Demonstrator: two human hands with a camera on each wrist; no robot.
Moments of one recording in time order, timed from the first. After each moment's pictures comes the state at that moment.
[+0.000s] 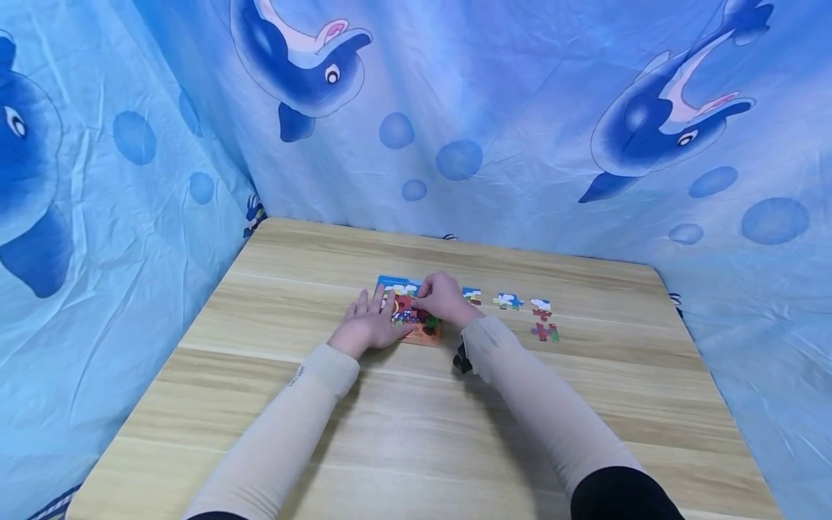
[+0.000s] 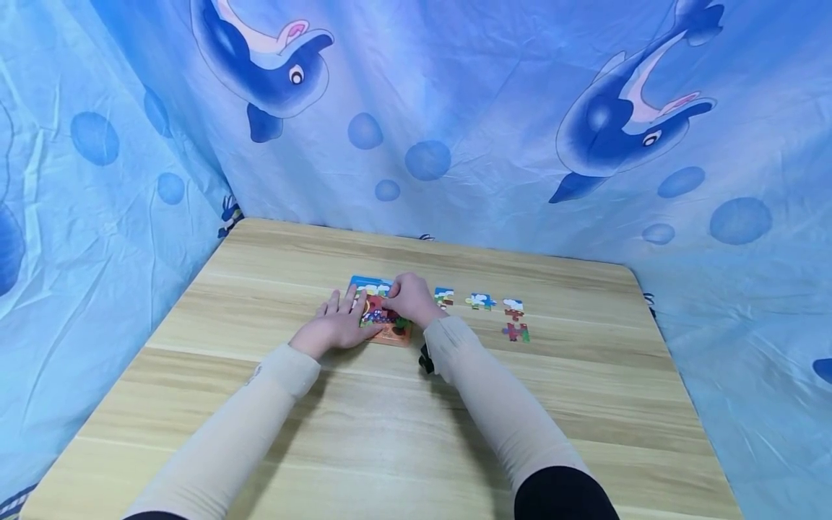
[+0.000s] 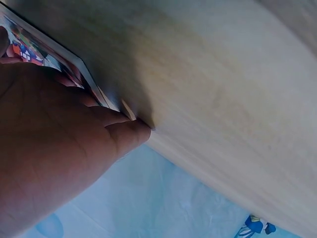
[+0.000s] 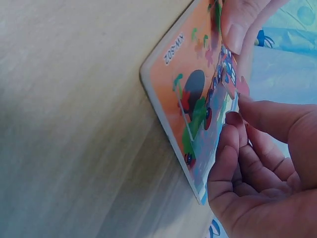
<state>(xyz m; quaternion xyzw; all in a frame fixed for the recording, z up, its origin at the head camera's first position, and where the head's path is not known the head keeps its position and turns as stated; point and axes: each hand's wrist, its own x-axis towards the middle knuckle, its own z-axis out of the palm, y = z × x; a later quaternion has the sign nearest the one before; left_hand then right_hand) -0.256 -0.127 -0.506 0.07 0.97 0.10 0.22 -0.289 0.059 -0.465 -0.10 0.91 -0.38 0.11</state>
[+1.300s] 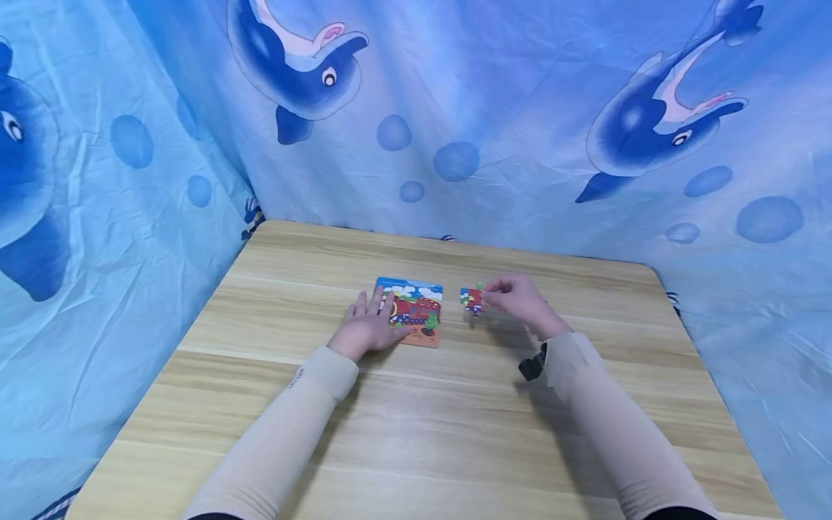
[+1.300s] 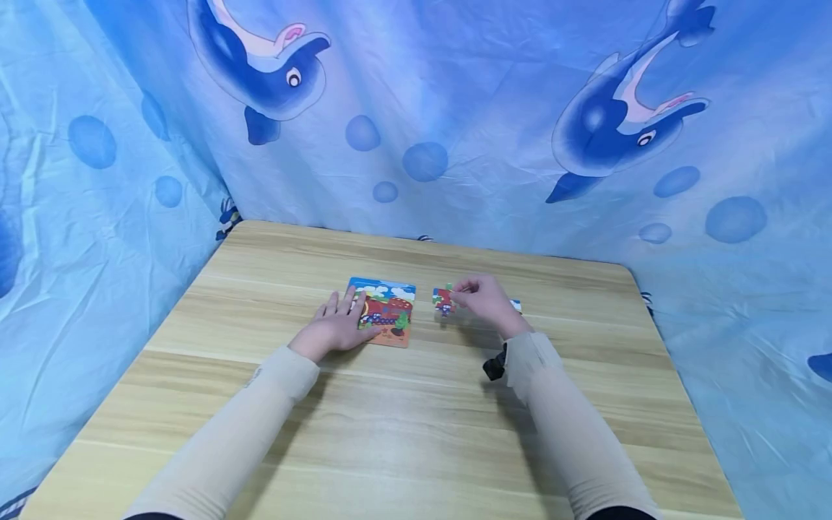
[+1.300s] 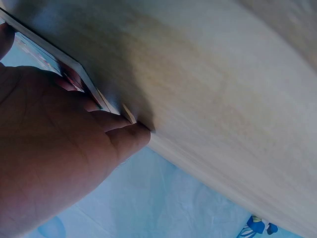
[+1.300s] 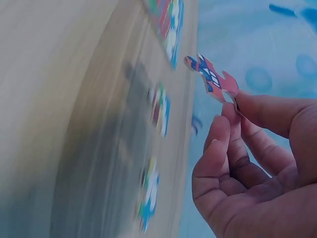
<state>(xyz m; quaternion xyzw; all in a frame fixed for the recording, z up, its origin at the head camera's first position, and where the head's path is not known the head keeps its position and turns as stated) -0.252 -0.127 -0.509 0.07 0.97 0.10 0.20 -0.265 0.194 -0.439 -0.04 0.87 -0.48 0.13</state>
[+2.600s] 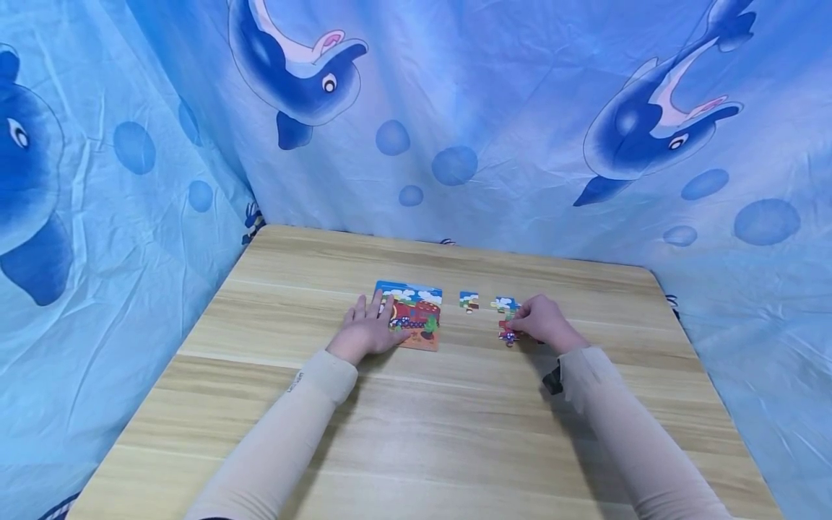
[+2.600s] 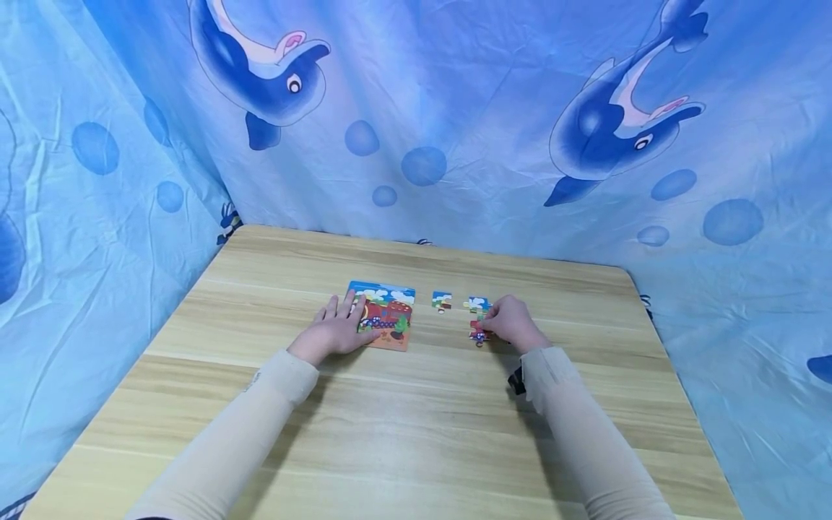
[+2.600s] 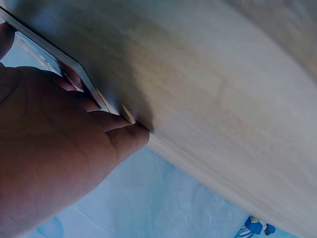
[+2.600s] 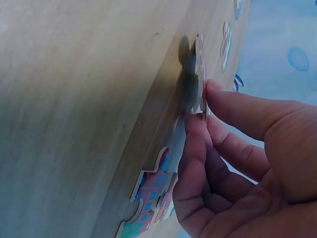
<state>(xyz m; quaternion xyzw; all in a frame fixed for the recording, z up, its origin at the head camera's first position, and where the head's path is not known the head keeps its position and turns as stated) -0.251 -0.128 -0.507 0.07 0.97 0.11 0.20 -0.257 0.240 -0.463 -0.01 0.94 -0.30 0.13</state>
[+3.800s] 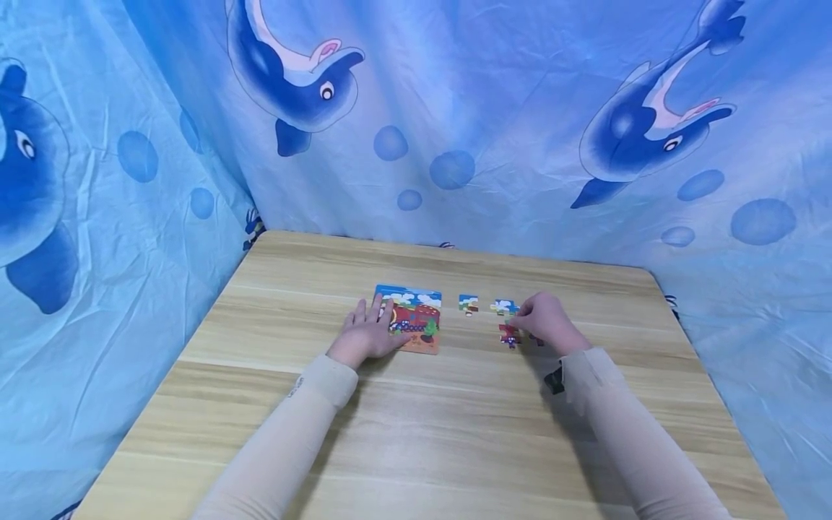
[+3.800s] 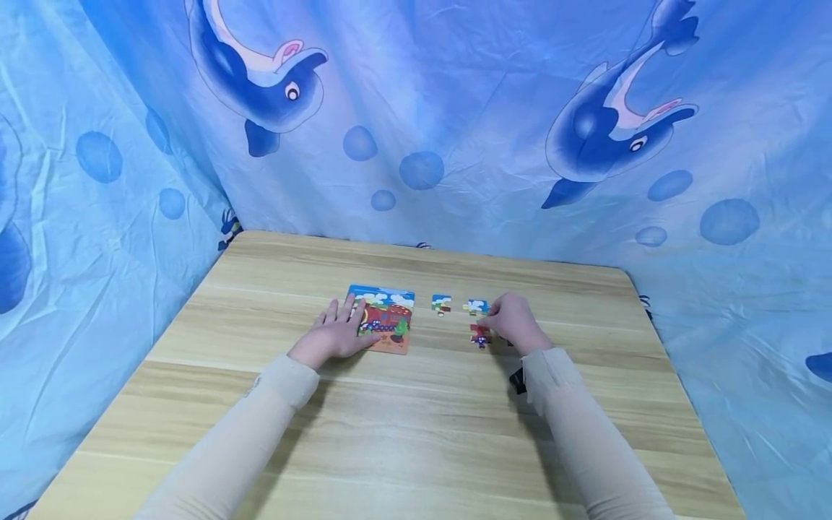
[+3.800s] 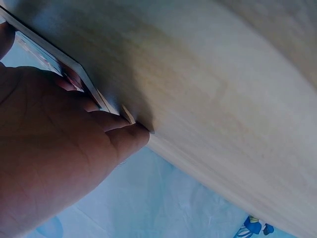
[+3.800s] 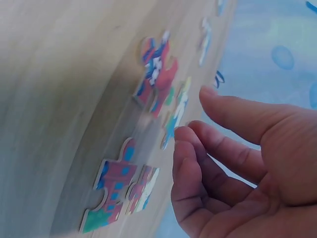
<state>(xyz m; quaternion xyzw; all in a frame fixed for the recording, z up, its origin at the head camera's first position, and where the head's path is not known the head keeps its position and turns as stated) -0.252 -0.127 -0.509 0.07 0.97 0.11 0.19 -0.253 0.237 -0.448 -0.02 0.95 -0.30 0.11</state>
